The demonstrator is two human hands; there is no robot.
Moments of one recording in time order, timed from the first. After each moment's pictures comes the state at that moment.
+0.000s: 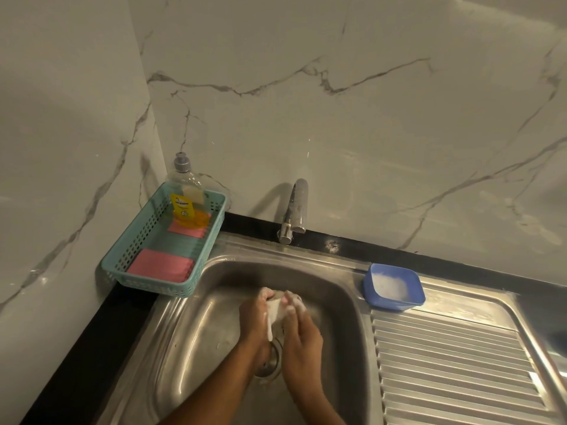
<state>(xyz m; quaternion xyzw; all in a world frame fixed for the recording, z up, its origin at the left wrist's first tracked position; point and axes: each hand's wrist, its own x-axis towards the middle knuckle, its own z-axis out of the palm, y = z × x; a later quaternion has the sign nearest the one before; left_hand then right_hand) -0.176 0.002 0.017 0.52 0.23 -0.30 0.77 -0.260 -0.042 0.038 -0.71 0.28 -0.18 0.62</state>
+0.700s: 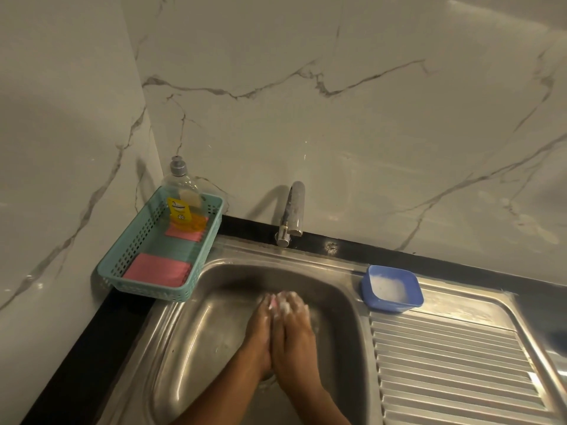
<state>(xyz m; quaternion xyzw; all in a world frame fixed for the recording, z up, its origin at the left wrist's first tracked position) -0.182 -0.005 0.009 0.44 0.25 -0.43 0.75 -0.251 -0.058 0.001 -0.90 0.18 -0.16 0.37</state>
